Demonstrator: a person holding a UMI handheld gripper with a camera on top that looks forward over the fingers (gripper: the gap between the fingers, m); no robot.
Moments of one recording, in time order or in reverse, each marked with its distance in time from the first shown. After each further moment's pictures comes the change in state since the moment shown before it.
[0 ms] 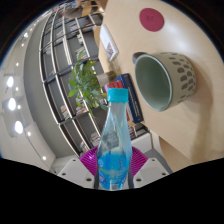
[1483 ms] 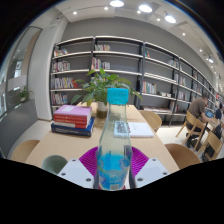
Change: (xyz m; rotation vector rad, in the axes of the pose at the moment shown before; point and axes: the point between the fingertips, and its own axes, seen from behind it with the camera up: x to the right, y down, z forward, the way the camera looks) arm -0.041 -0.277 -0.056 0.088 0.478 -1.924
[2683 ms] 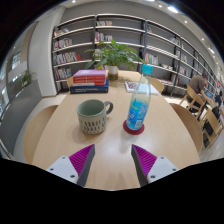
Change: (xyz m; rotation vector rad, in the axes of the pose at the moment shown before) arm -0.089 0.137 -0.154 -0.325 -0.014 0.033
